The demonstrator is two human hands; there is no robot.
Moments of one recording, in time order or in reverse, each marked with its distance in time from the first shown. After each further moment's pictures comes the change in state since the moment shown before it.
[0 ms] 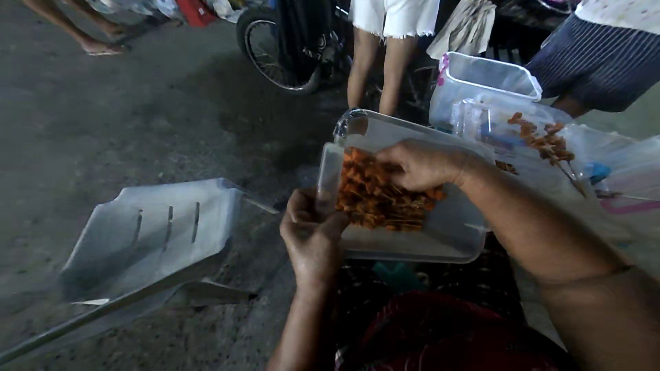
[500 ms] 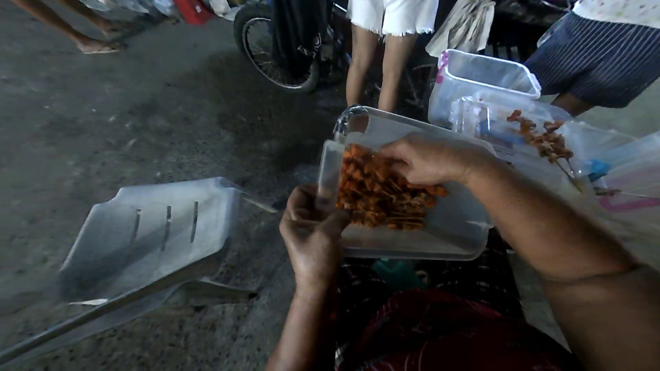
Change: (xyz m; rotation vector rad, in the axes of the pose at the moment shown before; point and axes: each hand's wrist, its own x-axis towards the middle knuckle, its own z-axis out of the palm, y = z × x) left_hand -0.001 0.004 0.001 0.014 -0.014 -0.028; right_hand -0.006 -0.005 -0.007 -0.066 -0.010 0.046
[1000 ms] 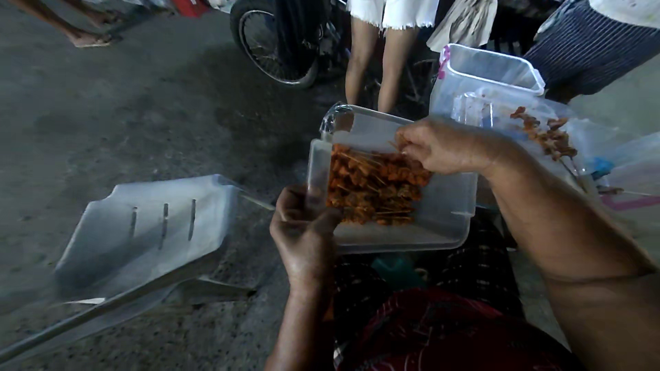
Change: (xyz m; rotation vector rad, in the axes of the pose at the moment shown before) left_hand 0.004 -0.003 -0.005 -0.001 0.057 -0.007; right_hand -0.016 0.002 -0.018 -0.003 0.105 0.009
